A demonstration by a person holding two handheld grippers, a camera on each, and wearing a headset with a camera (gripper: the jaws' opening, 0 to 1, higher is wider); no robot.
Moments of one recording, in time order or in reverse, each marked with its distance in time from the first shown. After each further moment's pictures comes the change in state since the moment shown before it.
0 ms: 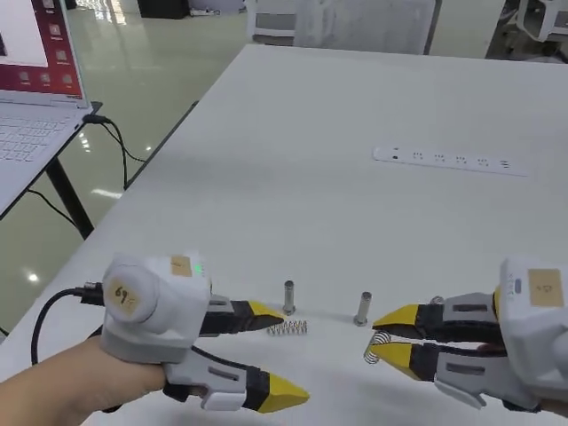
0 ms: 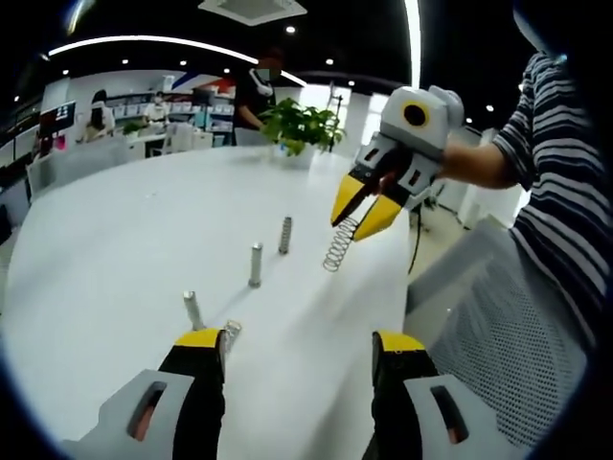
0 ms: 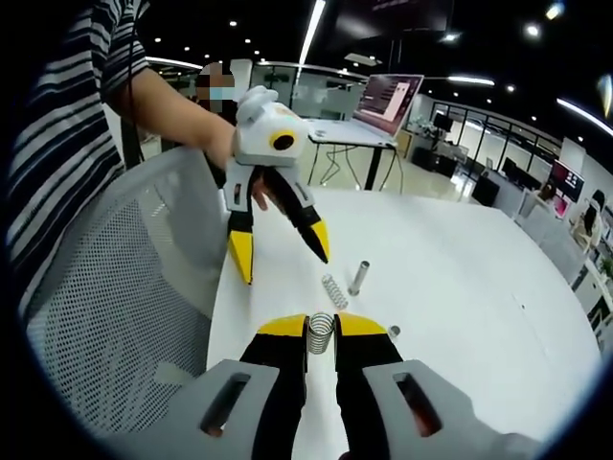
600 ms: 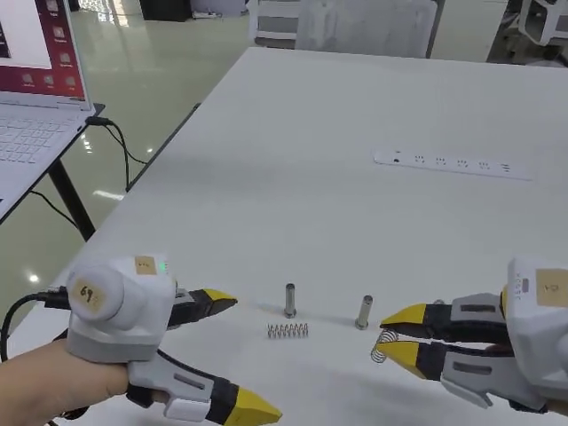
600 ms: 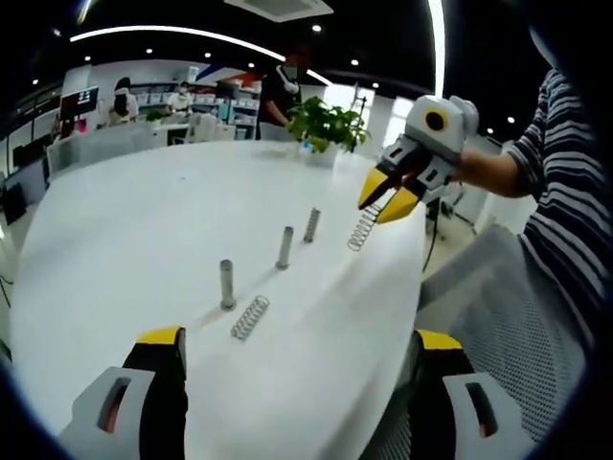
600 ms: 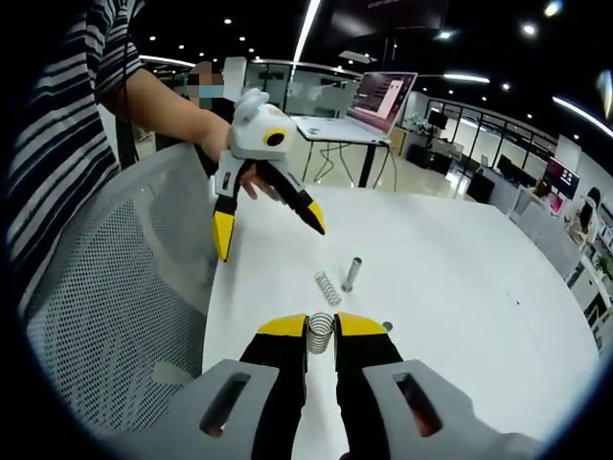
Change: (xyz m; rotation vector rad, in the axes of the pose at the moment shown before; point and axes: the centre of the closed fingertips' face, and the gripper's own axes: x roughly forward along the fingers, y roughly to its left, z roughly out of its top) left arm -0.021 0.020 -0.015 -0.079 0.005 0.073; right arm -0.002 -0.006 -0.002 0.010 0.009 -0.021
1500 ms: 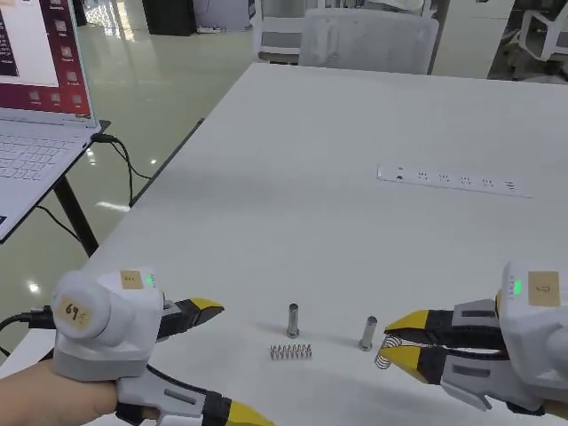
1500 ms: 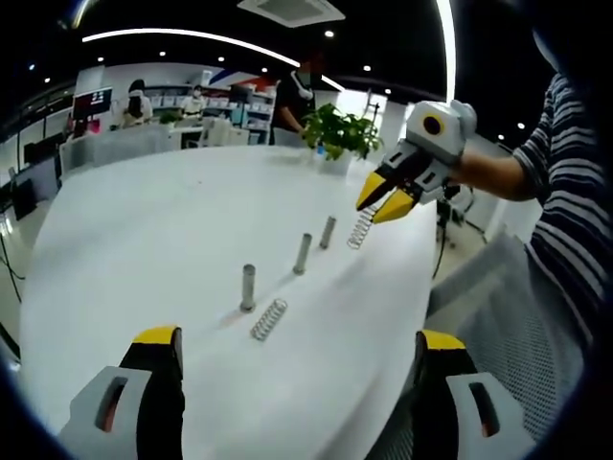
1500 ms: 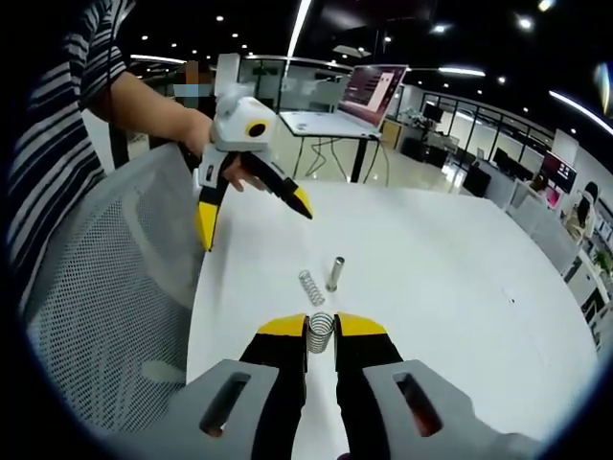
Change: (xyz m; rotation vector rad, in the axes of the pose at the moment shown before) left arm -0.009 0.012 0.005 -0.012 -0.023 0.047; right arm 0.007 -0.024 0.002 0.011 0.035 -0.015
